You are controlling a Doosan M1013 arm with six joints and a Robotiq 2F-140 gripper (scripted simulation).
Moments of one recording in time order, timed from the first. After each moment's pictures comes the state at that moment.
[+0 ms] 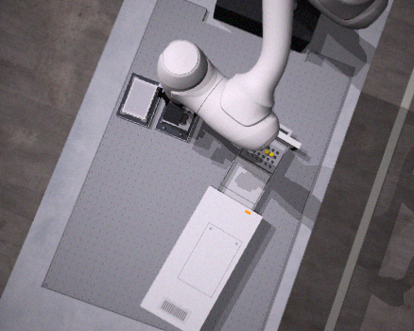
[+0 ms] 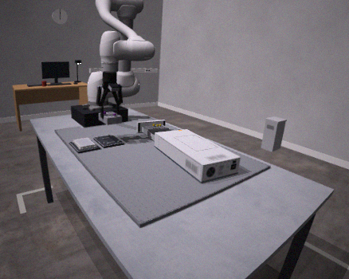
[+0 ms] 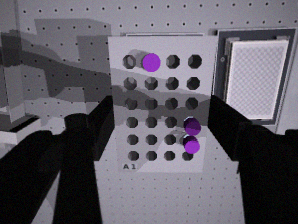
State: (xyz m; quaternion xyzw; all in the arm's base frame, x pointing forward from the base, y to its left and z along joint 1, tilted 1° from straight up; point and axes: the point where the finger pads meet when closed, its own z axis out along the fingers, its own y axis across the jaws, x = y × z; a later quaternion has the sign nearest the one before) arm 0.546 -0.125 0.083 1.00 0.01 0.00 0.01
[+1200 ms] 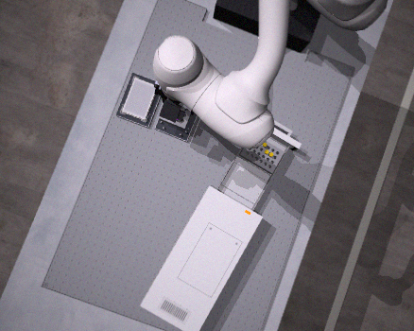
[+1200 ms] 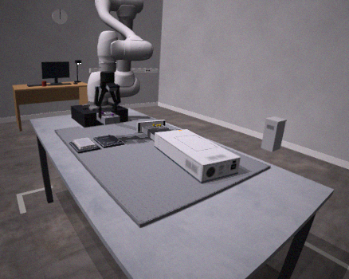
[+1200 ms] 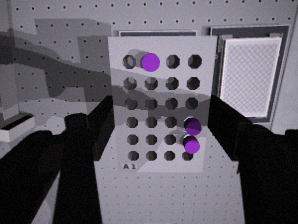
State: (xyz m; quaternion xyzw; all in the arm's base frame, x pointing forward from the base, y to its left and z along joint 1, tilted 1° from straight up) arm 0.542 -0.136 0.084 1.00 0.01 0.00 0.01
